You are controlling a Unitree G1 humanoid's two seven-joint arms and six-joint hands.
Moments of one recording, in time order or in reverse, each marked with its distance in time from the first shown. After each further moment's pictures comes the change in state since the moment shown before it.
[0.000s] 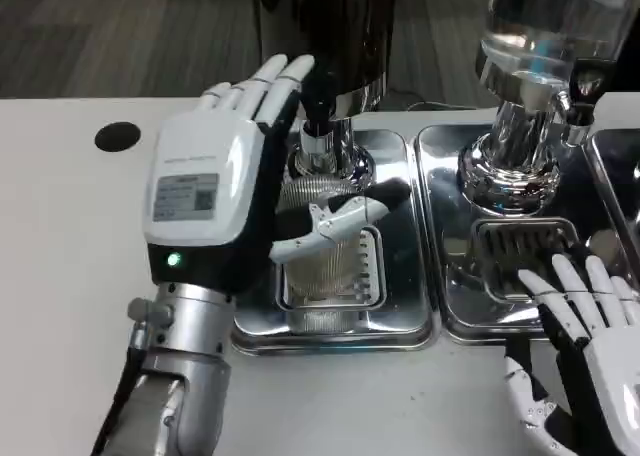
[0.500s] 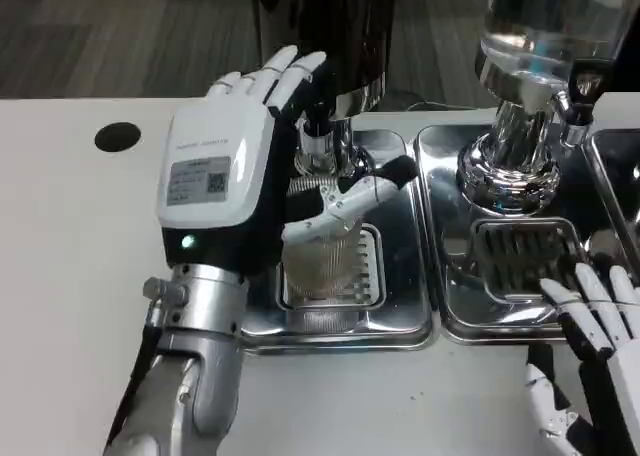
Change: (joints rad) left arm -0.057 -0.051 0.016 0.052 -0.004 0.002 -0.029; right arm 0.052 -0.002 -0.038 -0.026 0.022 -0.021 -0.010
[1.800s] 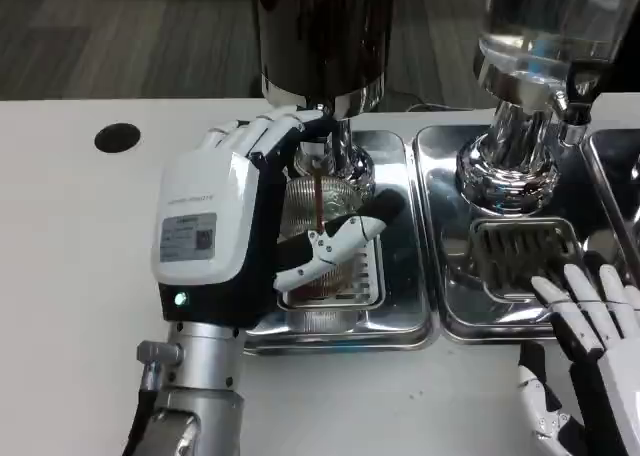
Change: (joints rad) left arm 0.119 -0.017 0.001 0.056 -0.030 -0.130 0.170; right arm -0.002 0.005 0.009 -0.003 -0.021 -0.003 0.005
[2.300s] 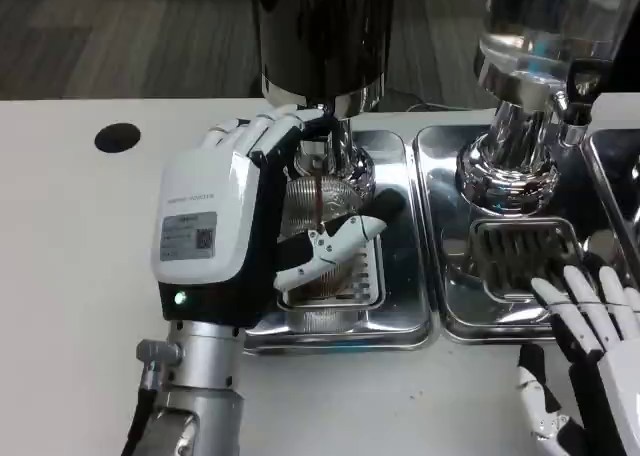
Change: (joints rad) left arm 0.001 0.003 0.002 -0.006 0.001 0.000 0.000; right arm 0.003 0.006 0.002 0.000 0.002 0.000 0.000
